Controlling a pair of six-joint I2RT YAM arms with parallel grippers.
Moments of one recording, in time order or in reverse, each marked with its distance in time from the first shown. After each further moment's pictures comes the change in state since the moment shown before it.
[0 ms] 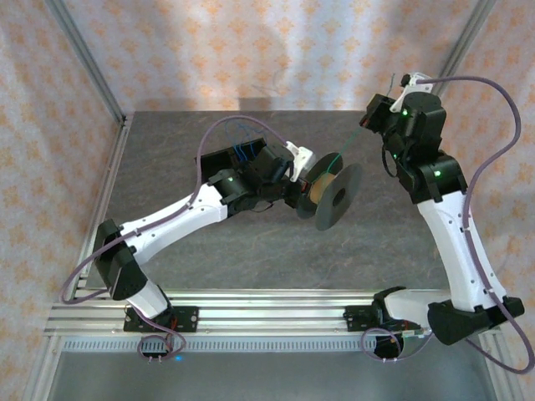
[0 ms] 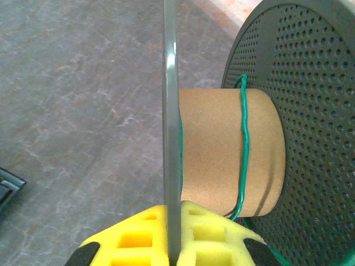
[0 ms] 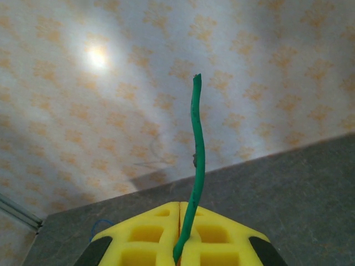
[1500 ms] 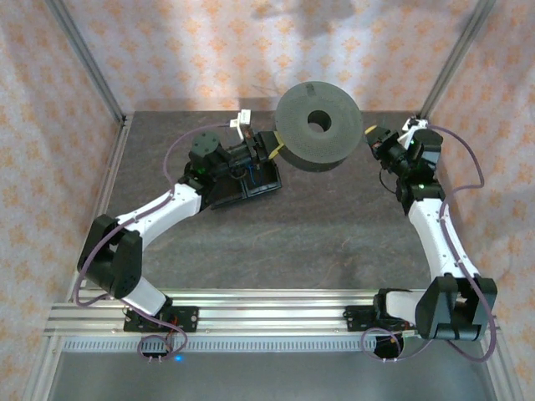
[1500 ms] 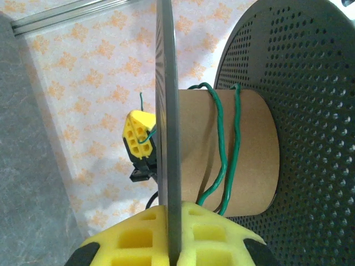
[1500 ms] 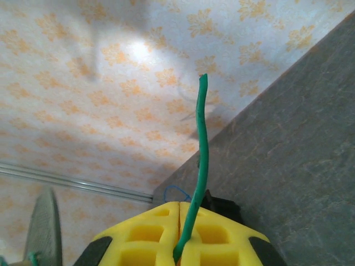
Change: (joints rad) left arm 0.391 -0.039 -0.410 1.184 0.558 -1.120; right arm -0.335 -0.021 -0.621 0.608 -0.642 0.557
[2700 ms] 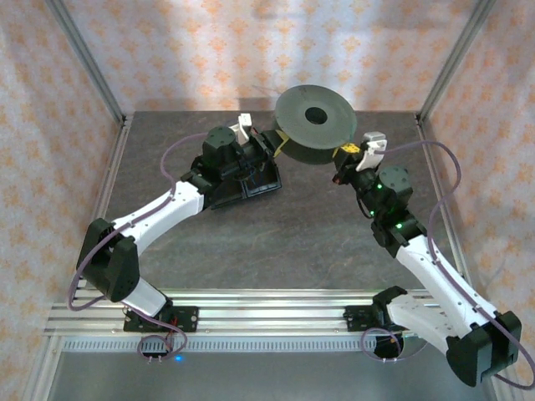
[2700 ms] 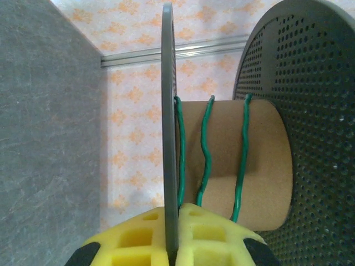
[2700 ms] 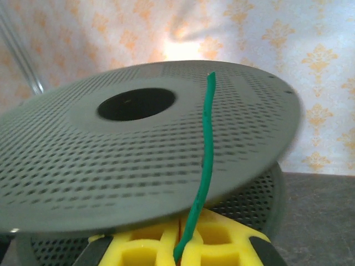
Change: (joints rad) left arm -0.074 -0.018 0.114 -0.411 -0.311 0.031; right arm 0.483 -0.270 -0.192 0.121 0.451 -0.803
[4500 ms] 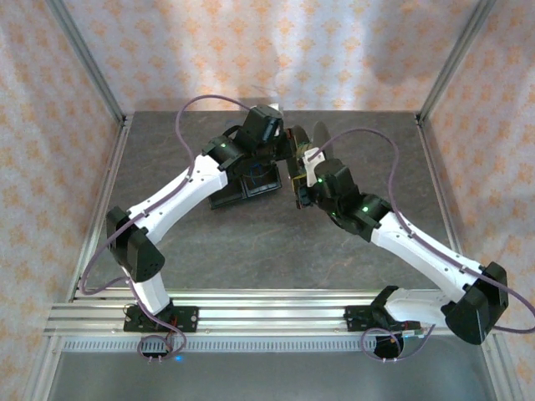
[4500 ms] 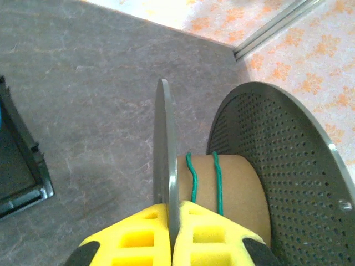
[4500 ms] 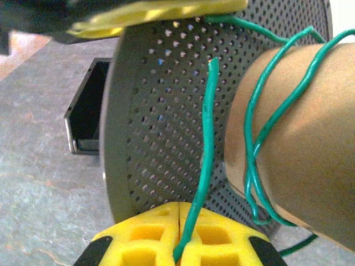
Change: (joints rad) left arm -0.151 0.222 0.603 -0.878 -0.367 0.645; right arm 0.299 0.263 0.259 -0.538 0.140 0.047
